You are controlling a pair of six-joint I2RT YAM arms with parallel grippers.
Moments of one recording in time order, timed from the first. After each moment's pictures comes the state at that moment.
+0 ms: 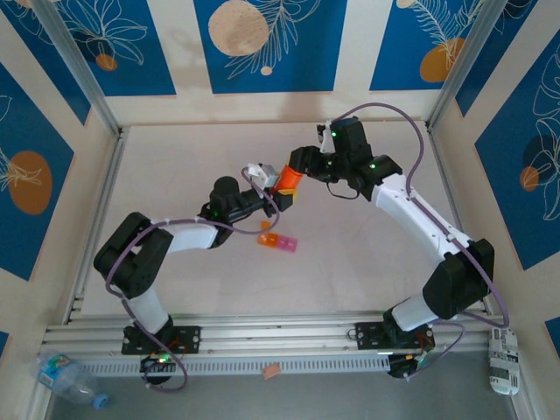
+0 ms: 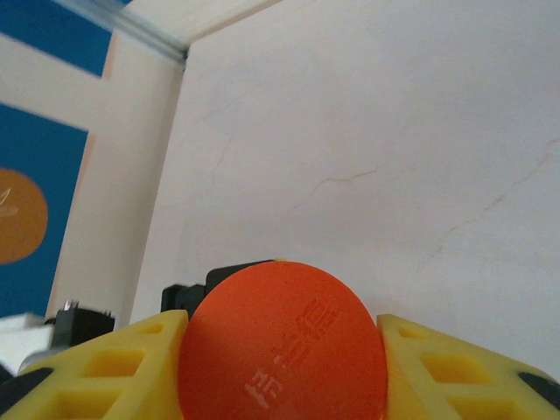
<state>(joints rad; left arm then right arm) -0.62 1.72 0.82 0.89 0.47 -0.10 0.49 1.48 1.38 -0.53 -0.30 0.70</state>
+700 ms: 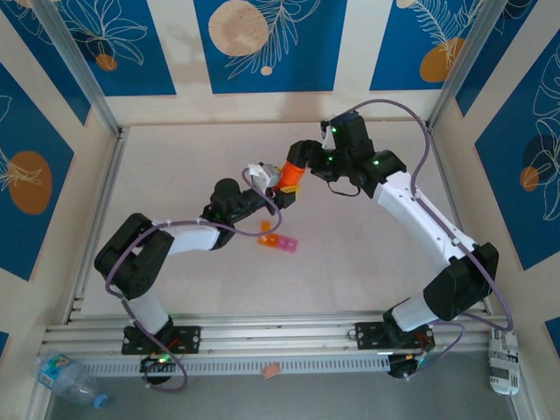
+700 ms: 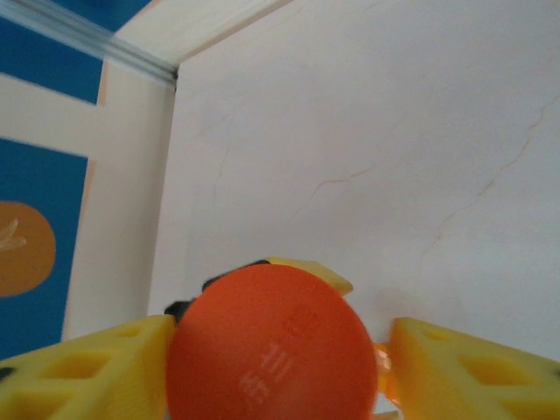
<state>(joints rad) -0.64 1.72 0.82 0.99 0.42 -0.06 0.48 1.48 1.48 -0.65 -0.28 0.75</state>
